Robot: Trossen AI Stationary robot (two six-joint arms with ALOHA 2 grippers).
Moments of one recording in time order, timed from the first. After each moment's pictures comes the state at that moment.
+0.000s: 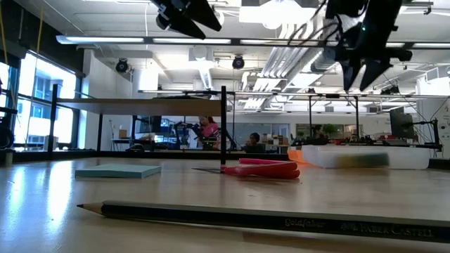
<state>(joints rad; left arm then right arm) 0.08 1.35 1.11 -0.27 -0.56 -0.05 -0.31 1.09 0.98 -1.14 0.59 0.97</state>
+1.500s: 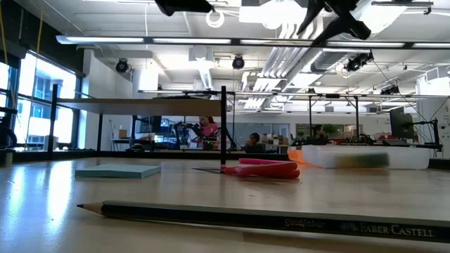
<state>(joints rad) -0.15 1.35 1.11 -0.33 -0.19 -0.08 -0.12 1.09 1.16 -0.79 0.37 1.06</state>
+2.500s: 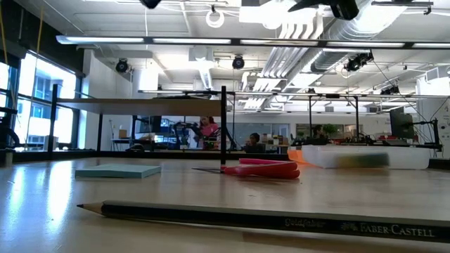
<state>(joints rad) -0.39 1.48 1.11 -0.28 -0.24 -0.26 0.21 1.19 1.16 -0.54 0.44 1.12</state>
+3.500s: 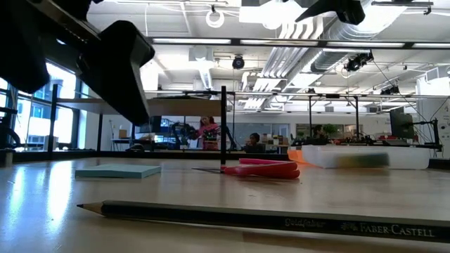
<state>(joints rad) -0.53 1.83 1.11 -0.24 -0.26 -0.44 0.21 1.19 1.16 -0.63 0.45 1.10</state>
